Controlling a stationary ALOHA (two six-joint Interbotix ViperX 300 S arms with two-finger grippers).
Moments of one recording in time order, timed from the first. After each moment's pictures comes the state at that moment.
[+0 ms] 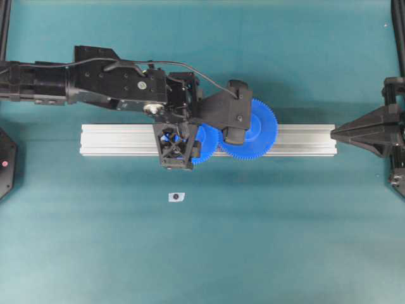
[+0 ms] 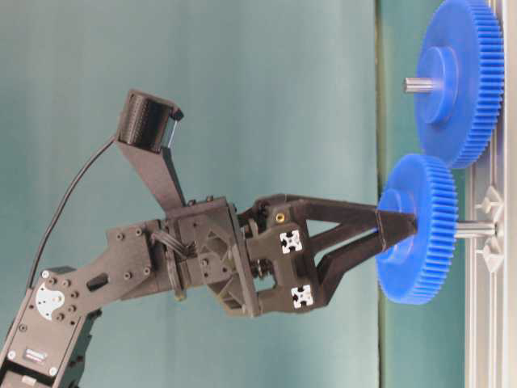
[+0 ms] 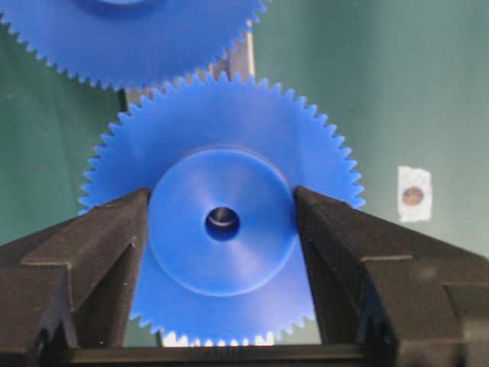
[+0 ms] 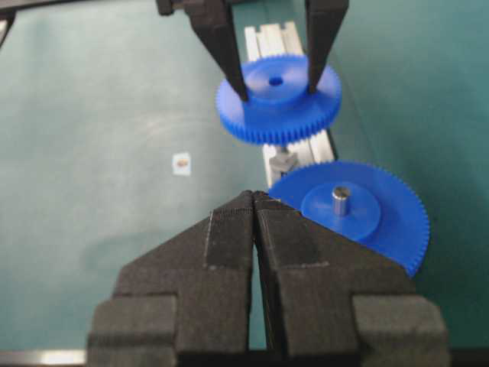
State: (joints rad) left arm 0.09 0.20 0.13 0.02 0.98 0.16; right arm -0.04 -1.06 1.29 0.03 -0.01 0.10
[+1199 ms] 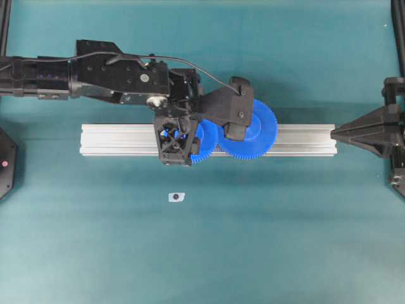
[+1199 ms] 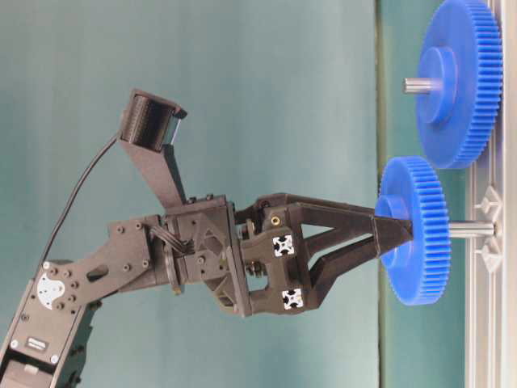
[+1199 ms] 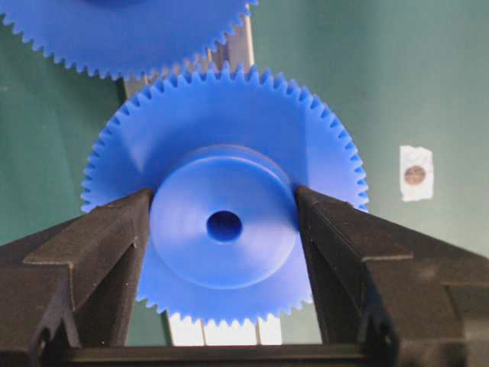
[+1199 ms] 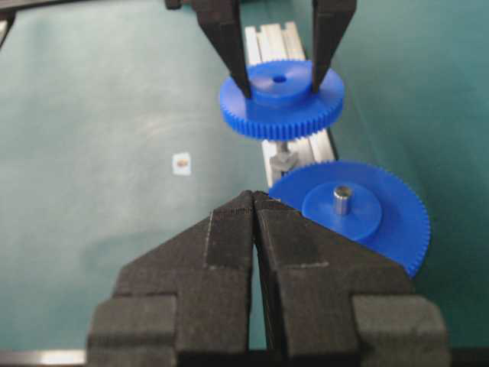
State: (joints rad) left arm 0.12 0.22 0.08 0.02 1.01 0.22; right arm -0.04 -1.06 1.29 0.03 -0.01 0.10
